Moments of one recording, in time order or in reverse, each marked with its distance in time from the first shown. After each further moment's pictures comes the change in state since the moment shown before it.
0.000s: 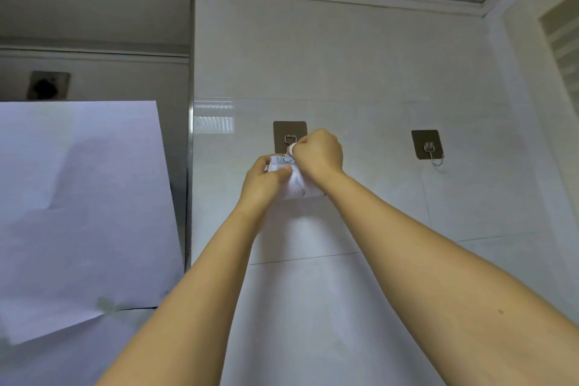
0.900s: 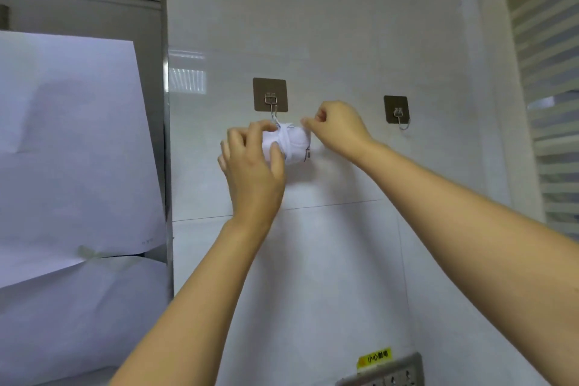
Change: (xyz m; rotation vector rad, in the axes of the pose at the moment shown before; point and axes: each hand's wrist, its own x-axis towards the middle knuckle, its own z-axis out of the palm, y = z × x) left_hand -0.071 -0.020 0.018 0.462 0.404 0.605; right_hand -0.033 0.033 -0.057 -0.311 -0.085 -0.171
